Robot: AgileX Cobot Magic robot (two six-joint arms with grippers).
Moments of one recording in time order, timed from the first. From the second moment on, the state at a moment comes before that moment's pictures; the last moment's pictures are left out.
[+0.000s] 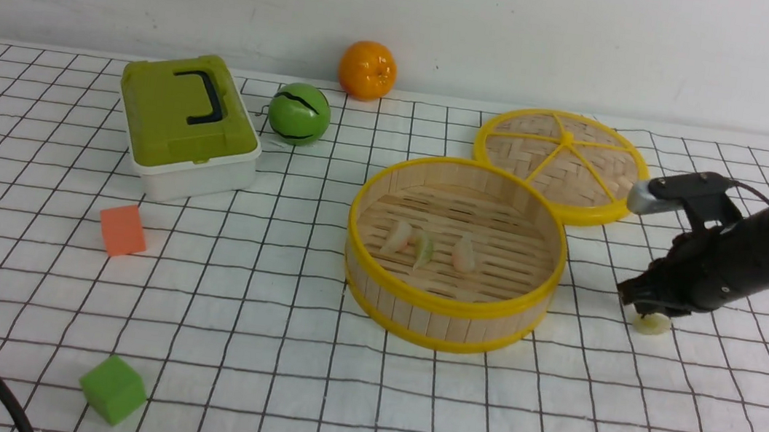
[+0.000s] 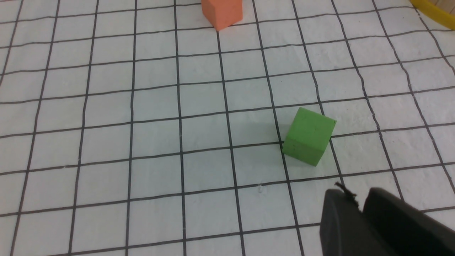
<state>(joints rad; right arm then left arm) 0.01 1.98 -1.33 0.42 0.53 -0.59 -0.59 0.56 -0.43 0.56 0.71 -0.72</state>
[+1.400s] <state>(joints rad) 0.16 1.95 -1.42 1.02 0.58 -0.82 -0.59 0.59 -0.43 0.44 0.64 -0.66</state>
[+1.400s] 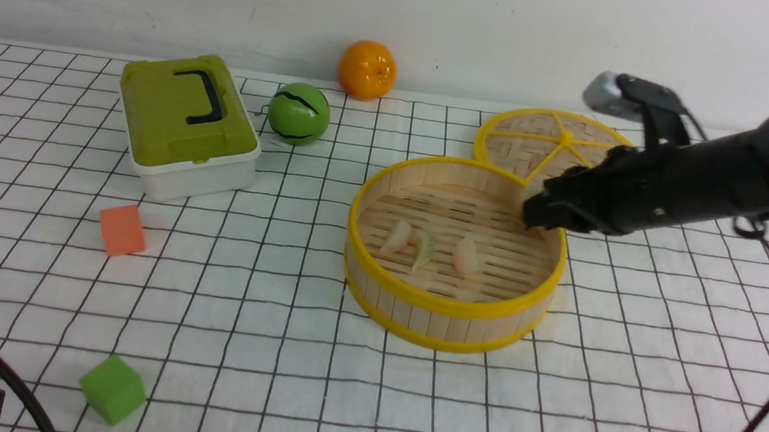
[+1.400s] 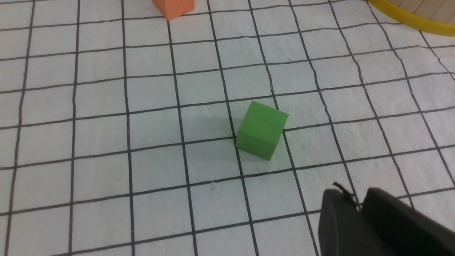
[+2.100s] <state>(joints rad) 0.20 2.00 -1.42 1.11 0.51 -0.89 -0.59 0.59 -0.43 0.44 0.64 -0.66</state>
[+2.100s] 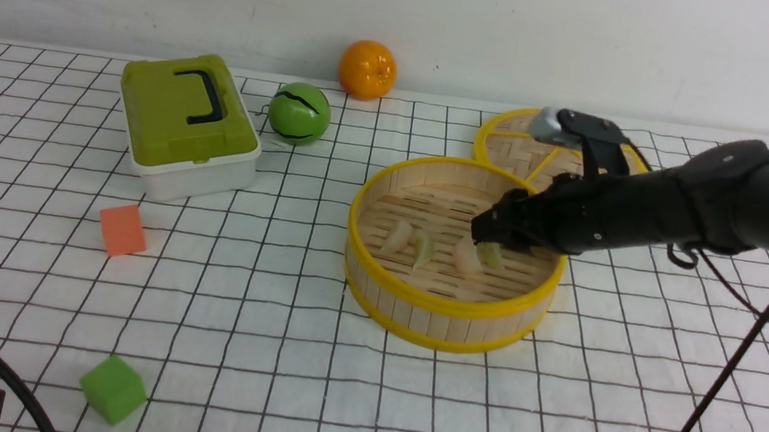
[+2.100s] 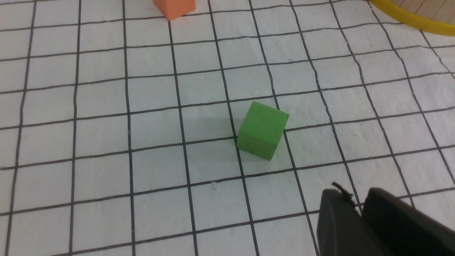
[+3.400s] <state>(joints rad) 0.13 0.40 -0.15 0.05 0.21 -0.01 -0.59 0.59 -0.43 0.44 0.64 -0.66</state>
